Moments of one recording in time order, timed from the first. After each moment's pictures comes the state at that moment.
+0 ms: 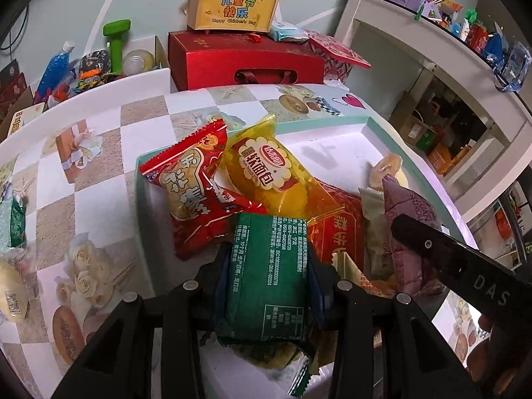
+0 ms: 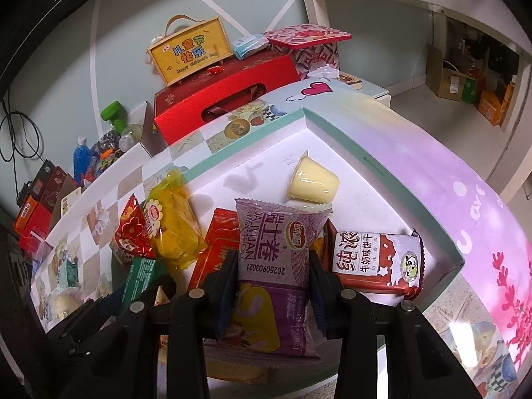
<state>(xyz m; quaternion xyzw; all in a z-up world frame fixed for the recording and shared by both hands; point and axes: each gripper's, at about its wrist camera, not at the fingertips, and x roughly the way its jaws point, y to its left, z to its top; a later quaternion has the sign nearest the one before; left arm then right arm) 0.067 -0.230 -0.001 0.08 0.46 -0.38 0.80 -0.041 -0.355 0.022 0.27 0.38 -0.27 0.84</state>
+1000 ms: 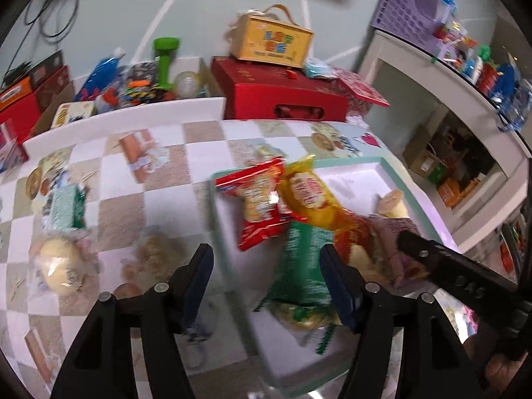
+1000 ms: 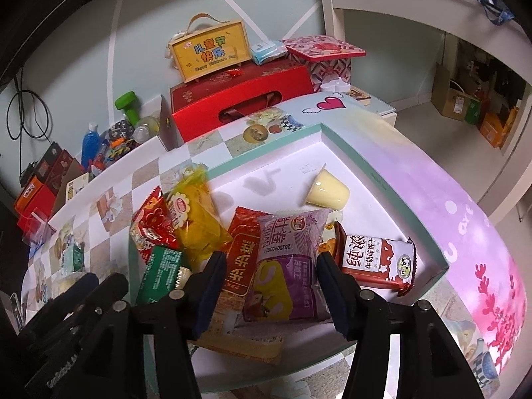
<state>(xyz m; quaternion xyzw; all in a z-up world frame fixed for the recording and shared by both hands) 0.066 -0.167 0.039 0.03 0.44 -0.33 0.84 -0.040 -0.330 0.048 0.23 0.39 -0.27 0.85</state>
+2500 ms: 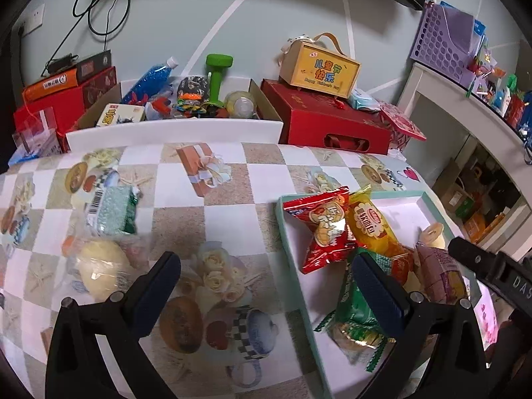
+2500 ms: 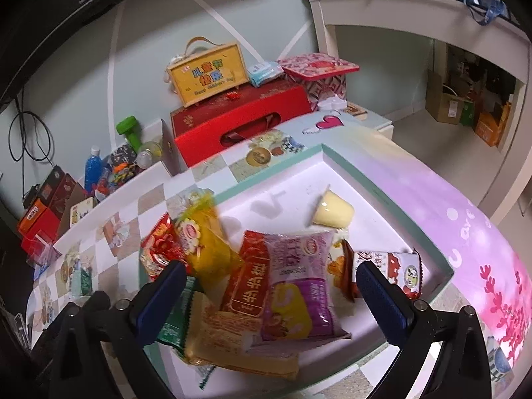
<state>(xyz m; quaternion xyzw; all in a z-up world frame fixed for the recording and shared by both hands) 0.084 -0.129 0.036 0.00 0.40 -0.26 0.88 -0.036 -0.325 0.059 0.24 0.34 -0.28 0.87</state>
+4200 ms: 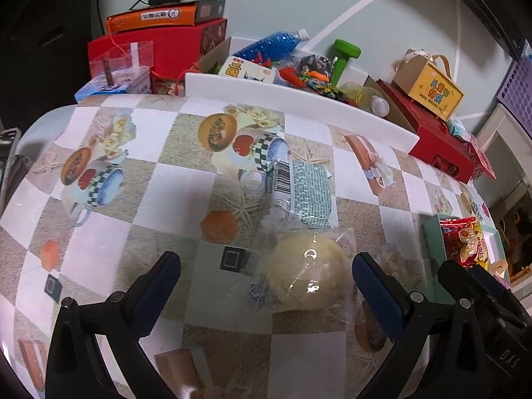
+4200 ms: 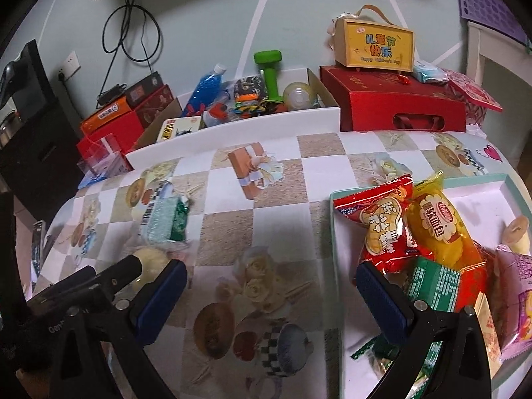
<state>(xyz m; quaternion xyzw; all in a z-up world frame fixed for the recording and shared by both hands) 0.155 0.012 -0.004 -0.05 0.46 -0.13 0.88 0.083 -0.175 0.026 0.13 0.39 -0.09 0.91</state>
